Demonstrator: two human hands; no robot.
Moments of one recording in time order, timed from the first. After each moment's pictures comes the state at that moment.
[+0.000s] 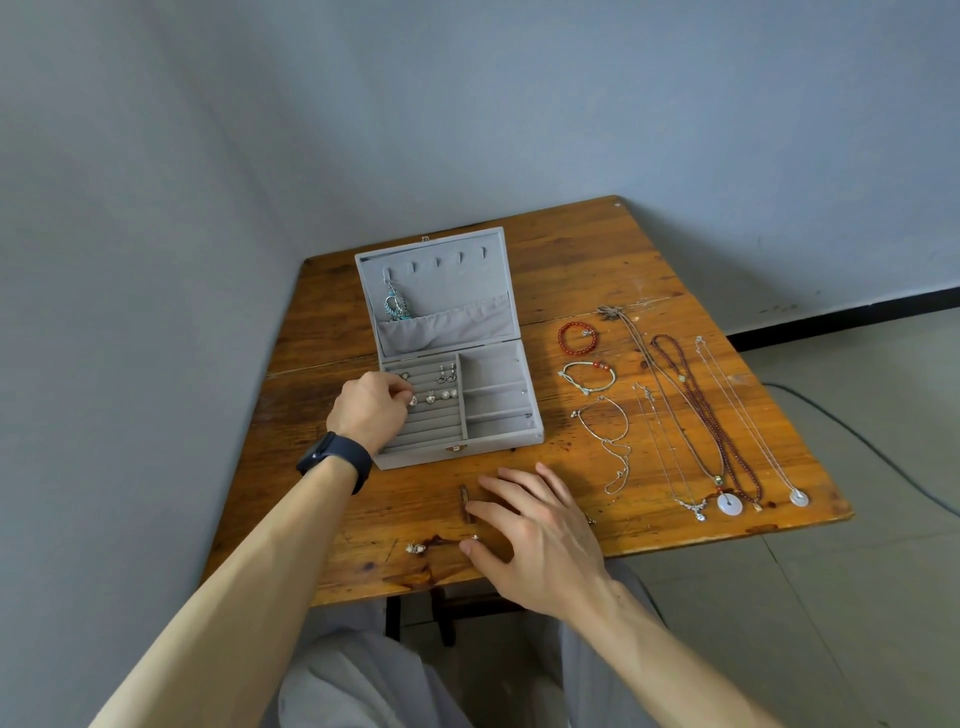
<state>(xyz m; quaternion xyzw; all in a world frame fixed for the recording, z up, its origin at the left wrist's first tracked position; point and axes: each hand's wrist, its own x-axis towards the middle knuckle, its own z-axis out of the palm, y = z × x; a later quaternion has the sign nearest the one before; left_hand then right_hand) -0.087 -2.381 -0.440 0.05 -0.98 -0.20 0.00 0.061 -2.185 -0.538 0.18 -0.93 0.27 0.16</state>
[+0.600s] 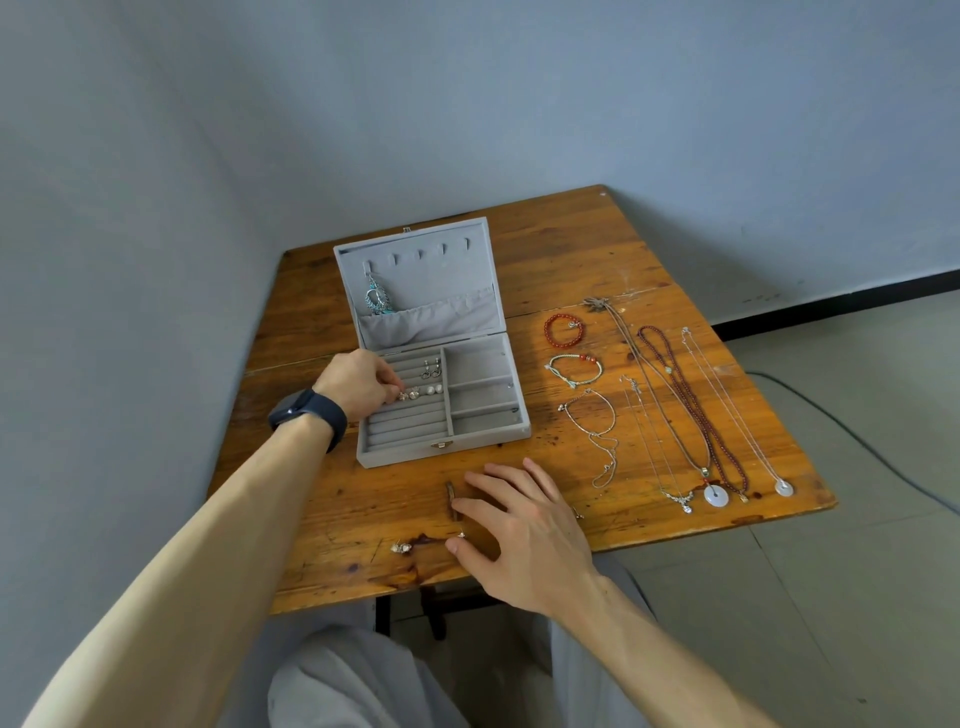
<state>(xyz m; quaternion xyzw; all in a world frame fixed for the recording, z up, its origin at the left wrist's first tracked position) -0.122 -2.385 -0.426 -0.04 -0.98 -0.15 -0.10 0.060 -2.186 -0.540 0.18 -0.93 0.28 0.16</state>
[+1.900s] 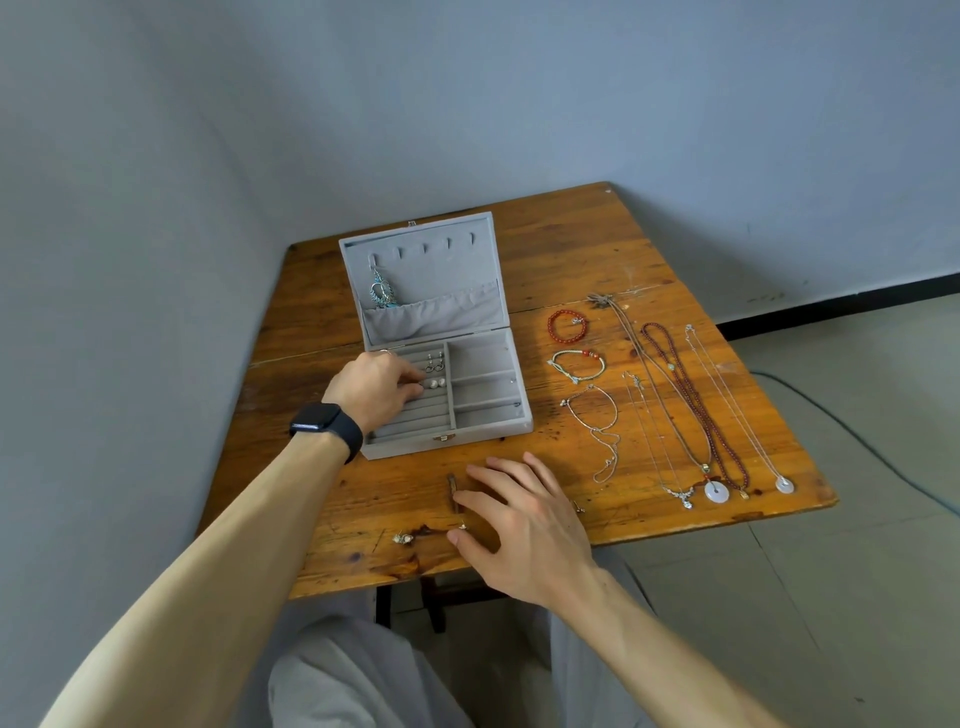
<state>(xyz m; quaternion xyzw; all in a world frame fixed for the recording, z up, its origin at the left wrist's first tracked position) -0.107 -2.380 -0.443 -0.14 -0.99 -0.09 -0.01 0.061 -2.185 -0.538 0.18 -0.93 0.27 0.15</state>
